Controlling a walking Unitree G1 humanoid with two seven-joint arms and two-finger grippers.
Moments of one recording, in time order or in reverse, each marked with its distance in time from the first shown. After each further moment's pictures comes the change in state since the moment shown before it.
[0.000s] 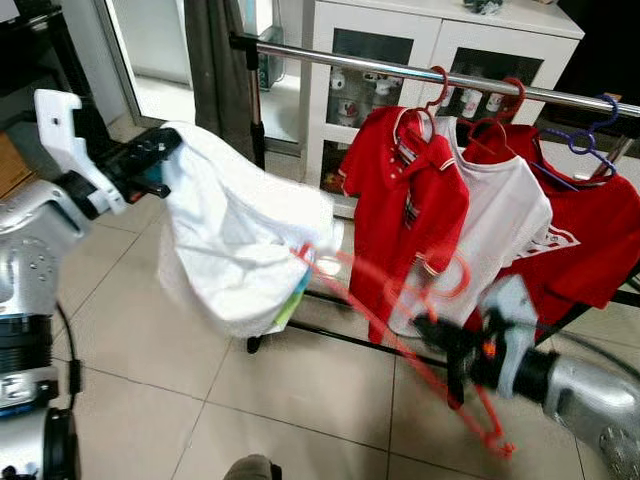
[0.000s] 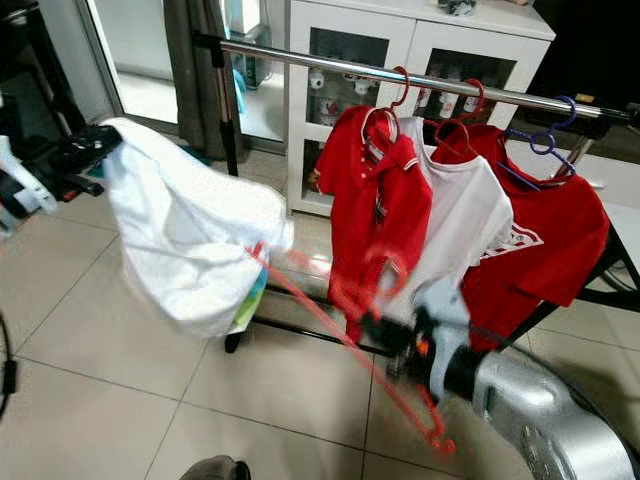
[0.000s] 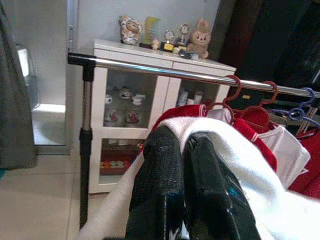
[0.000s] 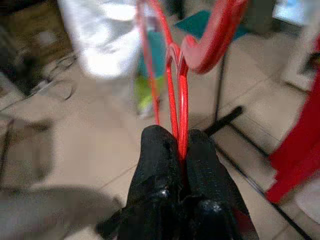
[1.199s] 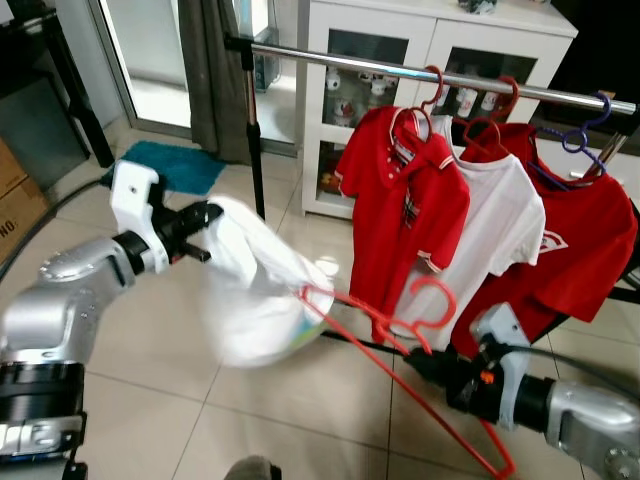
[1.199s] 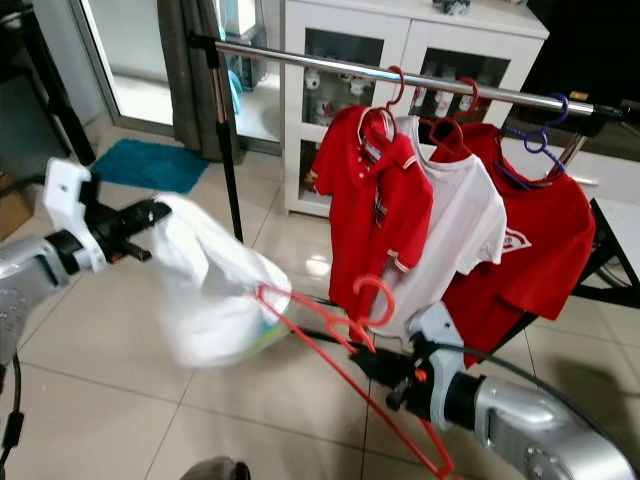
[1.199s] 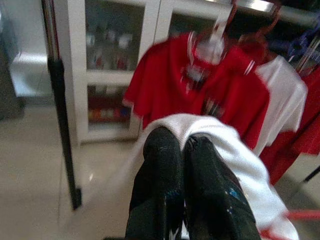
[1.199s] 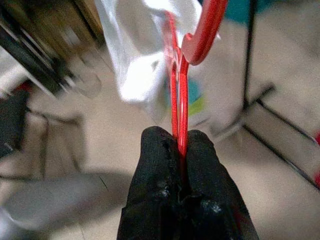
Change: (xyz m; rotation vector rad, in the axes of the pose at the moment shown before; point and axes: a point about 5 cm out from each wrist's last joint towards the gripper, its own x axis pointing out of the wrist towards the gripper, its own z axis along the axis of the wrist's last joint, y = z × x) left arm -0.007 -0.024 -0.054 -0.016 0.192 -0.030; right arm -0.006 0.005 -0.006 0.123 -0.013 0.064
